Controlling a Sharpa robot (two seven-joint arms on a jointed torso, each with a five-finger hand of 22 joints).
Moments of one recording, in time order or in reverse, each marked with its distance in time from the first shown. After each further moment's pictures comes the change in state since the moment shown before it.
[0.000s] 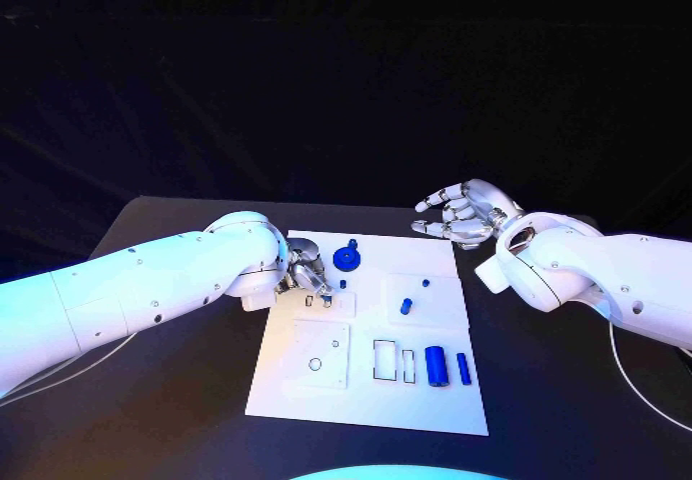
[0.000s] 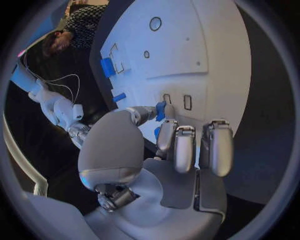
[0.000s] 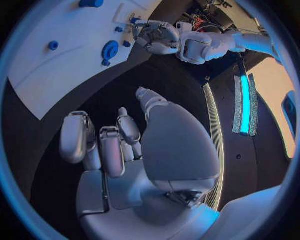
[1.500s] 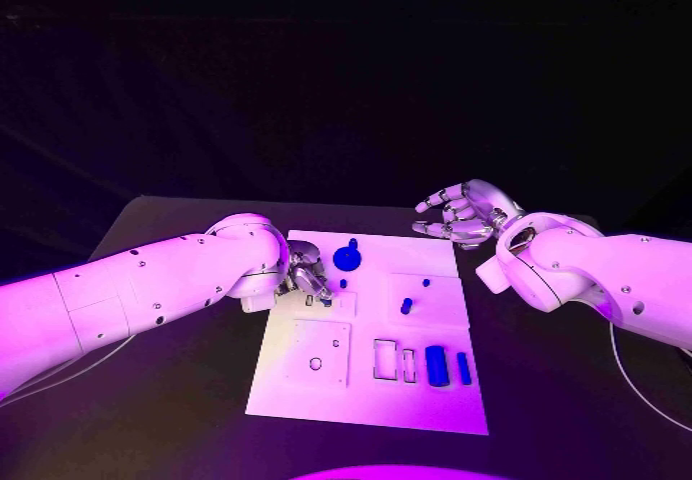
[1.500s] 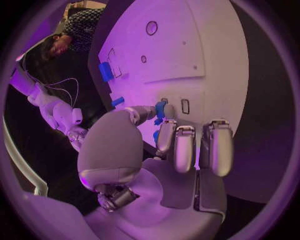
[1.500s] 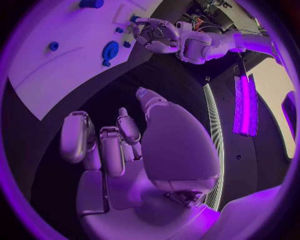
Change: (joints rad) left arm -0.005 0.000 -0.002 0.002 -0.016 0.022 -0.002; left_hand -0.012 -0.012 -0.003 -0.003 0.032 0.015 -0.007 -0.004 0.006 0.011 -0.004 0.005 0.011 0.000 0.000 0.000 0.000 0.000 0.000 0.000 0.000 0.000; right arm -0.001 0.002 0.000 -0.001 -0.003 0.002 -0.002; right_hand 0.000 0.000 0.000 0.000 0.000 0.000 0.000 0.000 0.000 0.000 0.000 0.000 0.000 0.000 0.000 0.000 0.000 0.000 -0.002 -0.002 0.000 0.000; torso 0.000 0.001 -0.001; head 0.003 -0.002
